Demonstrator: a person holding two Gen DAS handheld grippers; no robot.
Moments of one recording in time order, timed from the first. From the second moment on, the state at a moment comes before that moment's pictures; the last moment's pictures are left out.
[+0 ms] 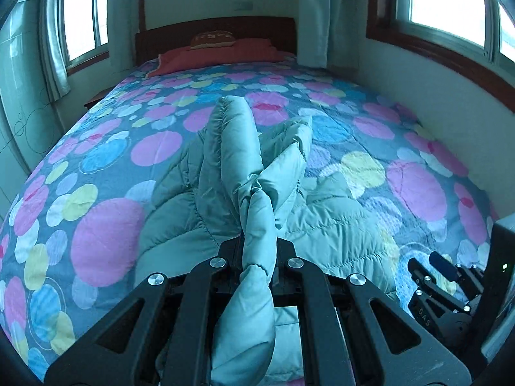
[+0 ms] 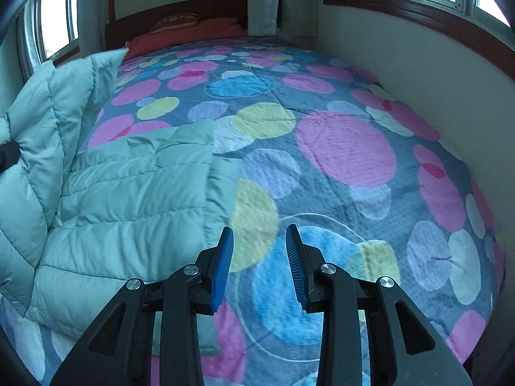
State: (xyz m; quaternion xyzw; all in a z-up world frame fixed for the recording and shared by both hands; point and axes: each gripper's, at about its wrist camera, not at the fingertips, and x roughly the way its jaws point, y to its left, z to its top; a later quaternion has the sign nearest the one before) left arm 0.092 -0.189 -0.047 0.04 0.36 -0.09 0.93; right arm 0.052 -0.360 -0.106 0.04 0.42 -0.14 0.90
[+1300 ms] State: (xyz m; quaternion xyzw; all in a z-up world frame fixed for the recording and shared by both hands) left arm 0.058 -0.270 -0.080 0.08 0.37 -0.16 0.91; right arm 0.006 -0.425 -0.136 0.07 0.45 -0.19 0.87
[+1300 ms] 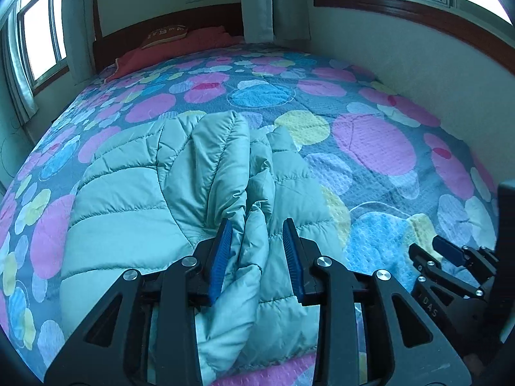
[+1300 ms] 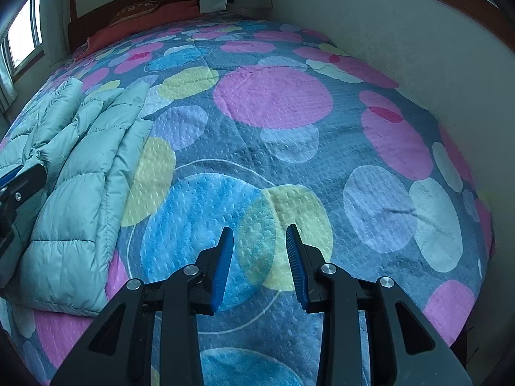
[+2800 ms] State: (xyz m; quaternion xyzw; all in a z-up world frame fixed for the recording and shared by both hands) left arm 0.129 -0.021 -0.143 -0.39 0.42 -0.04 0.82; right arm 0.130 -0.352 -0.118 0.35 0.39 0.03 0.85
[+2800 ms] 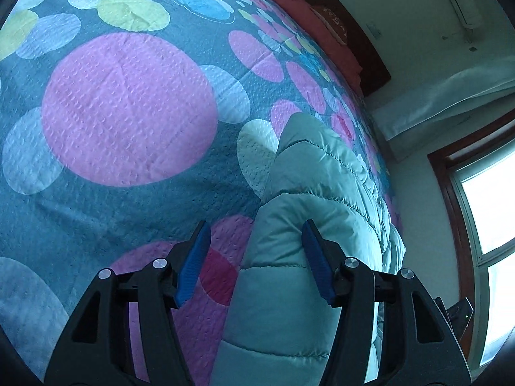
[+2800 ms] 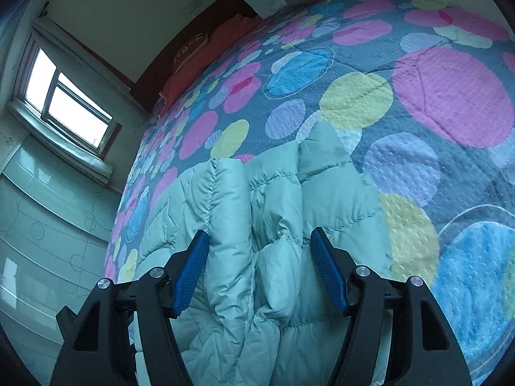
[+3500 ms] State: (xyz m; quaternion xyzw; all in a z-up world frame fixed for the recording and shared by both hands) left arm 0.131 -0.095 -0.139 -0.31 0.45 -0.11 0.83; right arm 0.110 -0.421 -0.149 0.37 0.38 0.00 0.85
